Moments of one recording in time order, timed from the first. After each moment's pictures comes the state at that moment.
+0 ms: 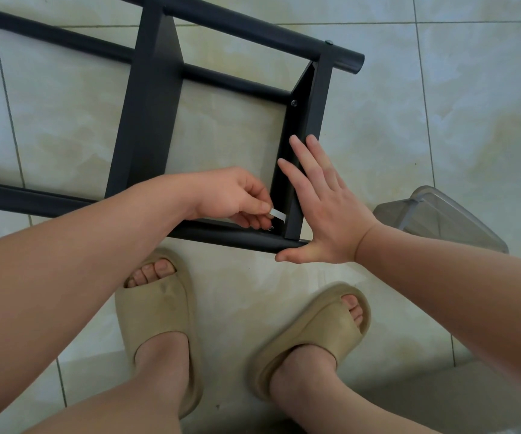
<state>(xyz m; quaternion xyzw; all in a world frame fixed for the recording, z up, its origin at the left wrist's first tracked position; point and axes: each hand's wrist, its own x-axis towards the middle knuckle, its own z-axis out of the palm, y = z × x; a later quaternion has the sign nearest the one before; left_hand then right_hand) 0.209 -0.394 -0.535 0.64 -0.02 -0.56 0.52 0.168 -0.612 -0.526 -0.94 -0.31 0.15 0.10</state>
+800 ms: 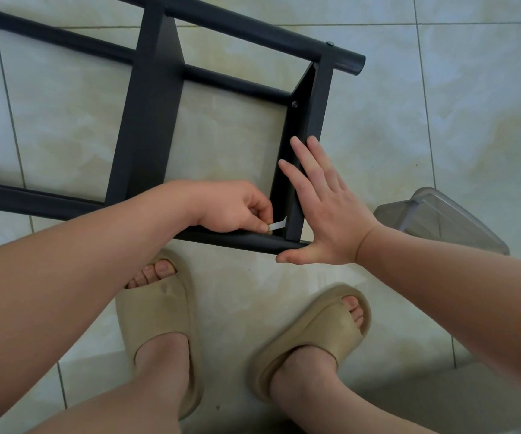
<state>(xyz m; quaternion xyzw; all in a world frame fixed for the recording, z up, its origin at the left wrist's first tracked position) 0.207 -0.396 -0.532 0.71 -0.16 -0.57 0.38 0.167 -0.612 -0.527 -0.94 -0.31 0.15 0.10</state>
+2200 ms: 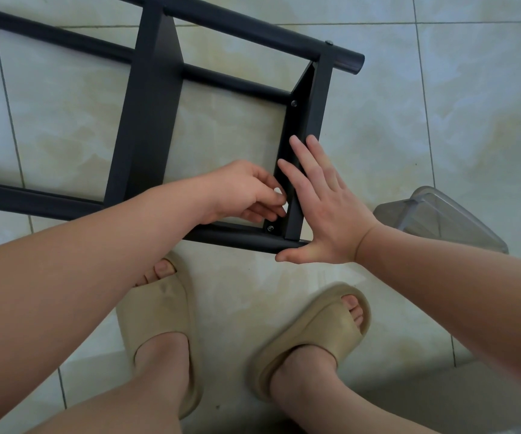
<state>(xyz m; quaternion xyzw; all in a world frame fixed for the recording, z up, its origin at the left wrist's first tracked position) 0.208 -0.413 -0.527 0.62 0.10 -0.52 0.58 0.168 -0.612 -0.527 -0.93 -0.31 0.14 0.12</state>
